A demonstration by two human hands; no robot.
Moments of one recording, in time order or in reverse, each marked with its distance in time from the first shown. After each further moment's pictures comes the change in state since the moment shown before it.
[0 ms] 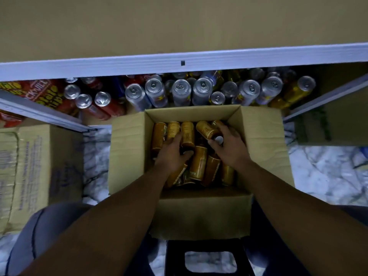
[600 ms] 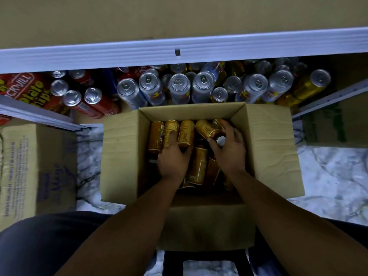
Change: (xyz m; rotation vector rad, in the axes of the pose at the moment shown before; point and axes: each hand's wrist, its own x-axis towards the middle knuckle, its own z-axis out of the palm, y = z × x) left_hand 0.004 0.019 0.035 -0.009 0.388 -0.191; right_hand 0.005 0.007 0.037 0.137 0.318 -0.025
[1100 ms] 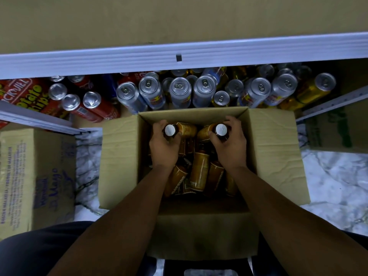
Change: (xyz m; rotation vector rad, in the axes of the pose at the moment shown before) left_hand 0.045 -0.009 -0.013 -0.566 0.157 0.083; right_hand 0.024 -0.012 0.003 0.264 0.076 0.003
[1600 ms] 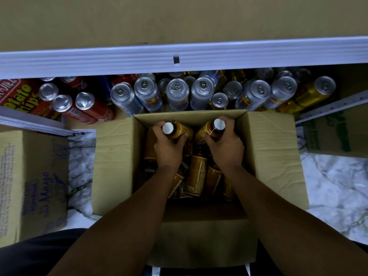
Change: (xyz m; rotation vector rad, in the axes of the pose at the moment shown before) left_hand 0.000 0.006 0.025 -0.069 -0.028 -0.122; right_hand 0.010 -0.005 0.009 -0.278 -0.002 0.013
